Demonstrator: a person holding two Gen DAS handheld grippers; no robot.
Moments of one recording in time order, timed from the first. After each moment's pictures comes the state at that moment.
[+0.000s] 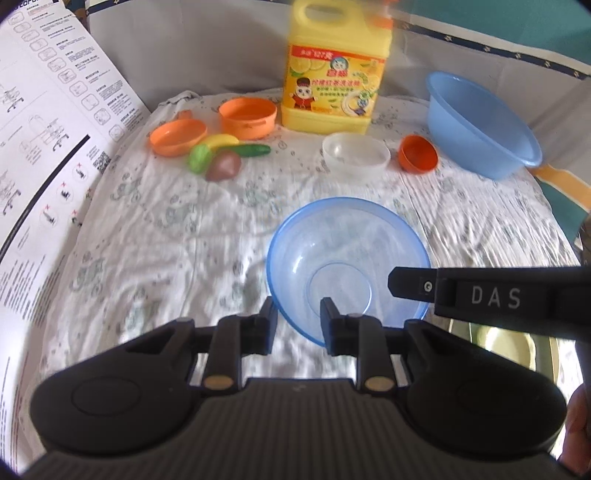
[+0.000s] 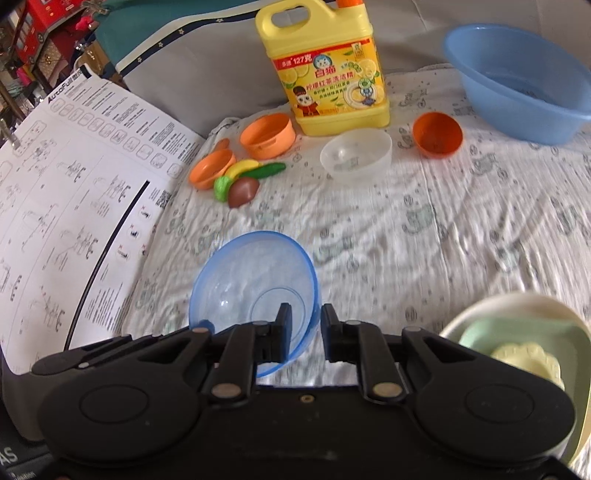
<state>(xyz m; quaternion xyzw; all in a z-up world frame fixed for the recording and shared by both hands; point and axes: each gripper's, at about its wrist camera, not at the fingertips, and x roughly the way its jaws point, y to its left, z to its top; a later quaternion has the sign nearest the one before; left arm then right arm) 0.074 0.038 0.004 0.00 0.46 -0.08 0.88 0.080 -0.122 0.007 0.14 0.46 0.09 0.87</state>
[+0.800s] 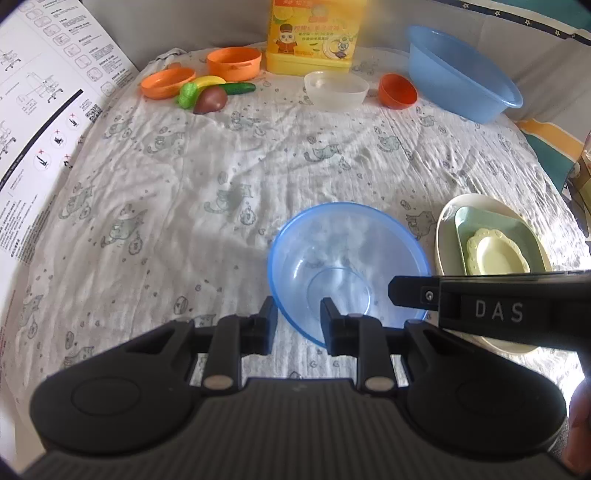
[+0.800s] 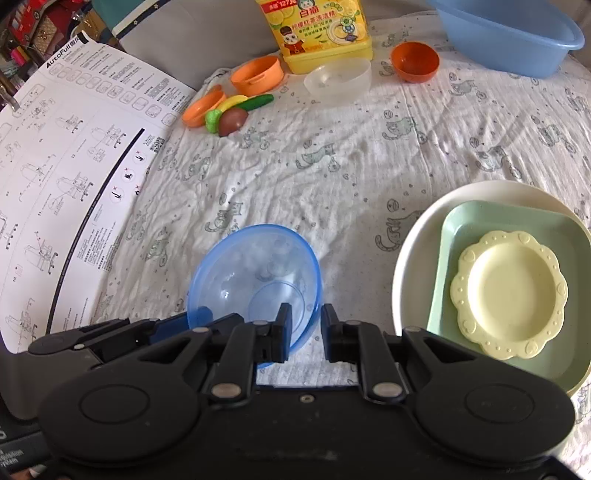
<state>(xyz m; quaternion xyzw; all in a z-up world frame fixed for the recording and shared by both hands) 0.019 0.038 -0.030 0.01 0.49 -0.10 0.86 0.026 -0.124 -0.029 0.14 0.50 0.09 0.85</state>
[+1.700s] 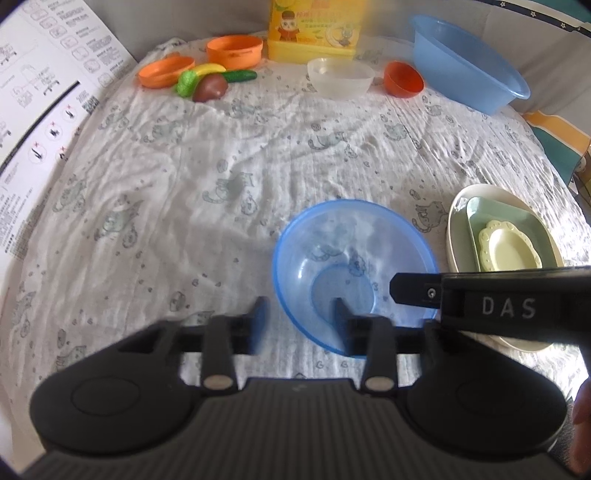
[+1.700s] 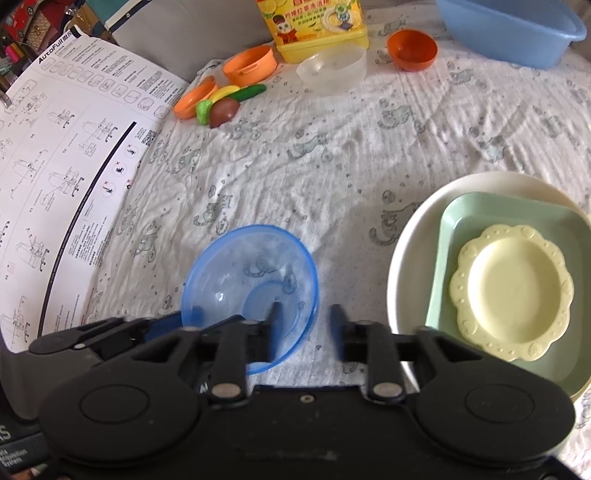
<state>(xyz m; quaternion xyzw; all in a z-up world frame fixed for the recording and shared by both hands) 0.025 0.041 -0.042 0.01 0.50 -0.10 0.86 0.033 -0.124 -0.037 0.13 0.51 0.08 0.85</state>
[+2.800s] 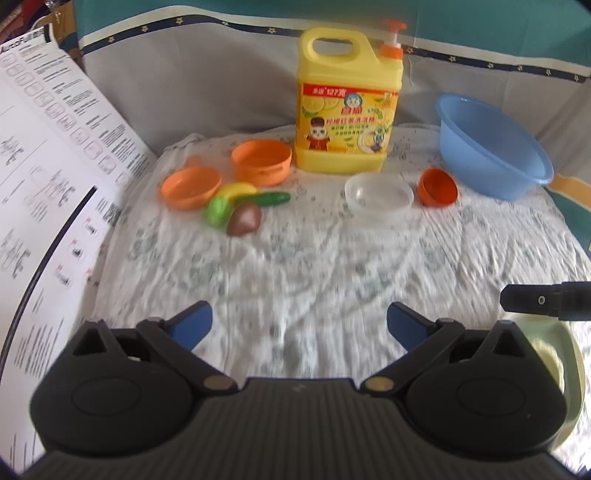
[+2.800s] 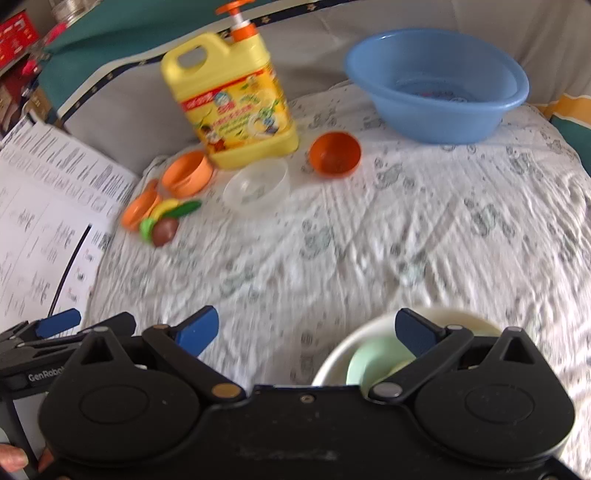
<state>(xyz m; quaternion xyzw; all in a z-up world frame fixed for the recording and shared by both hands) 0.124 0.058 0.018 0.04 0.41 -0.09 0.91 0.088 -0.180 0.005 0.17 0.43 -0.01 0.89</state>
